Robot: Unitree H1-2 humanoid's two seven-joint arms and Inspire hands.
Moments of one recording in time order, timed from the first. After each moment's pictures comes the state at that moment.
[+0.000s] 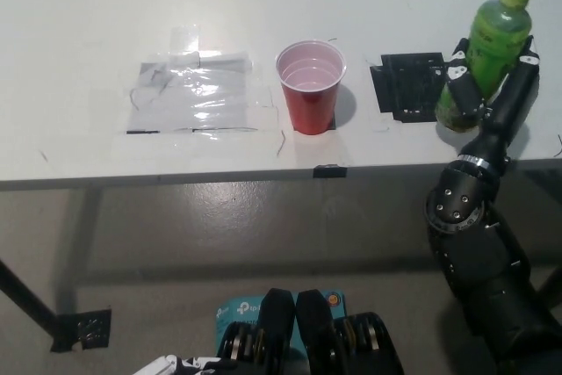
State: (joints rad) left_arm 0.15 0.46 -0.20 -0.38 -0.15 0.34 -0.46; right_arm -0.80 -0.06 0.06 0.87 -0.26 -0.39 -0.95
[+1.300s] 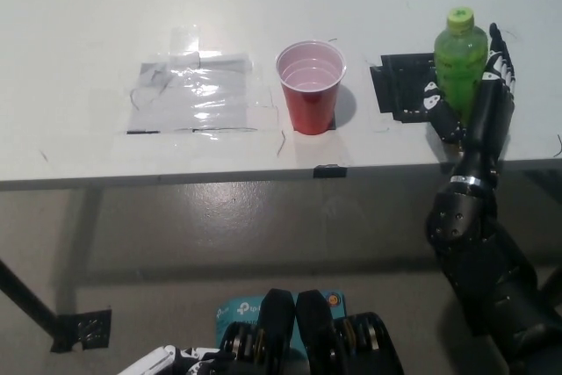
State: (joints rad) left_arm 0.13 0.47 -0.19 -0.38 -0.14 0.34 -0.47; right_arm -0.80 -0.10 0.19 1.04 -0.38 -0.34 -0.88
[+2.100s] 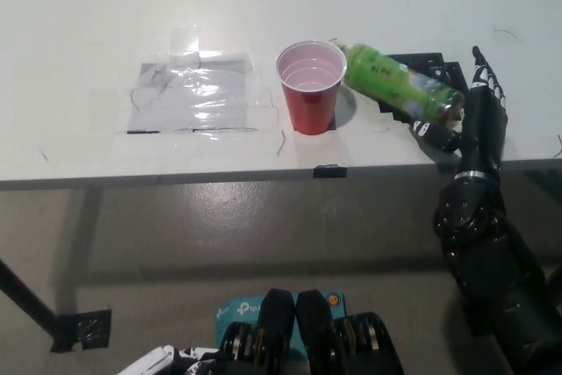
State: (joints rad) left_arm 0.14 0.47 -0.18 -0.38 -0.13 0.32 -0.47; right_arm -0.74 -0.11 0.15 0.83 -0.38 -0.01 -0.62
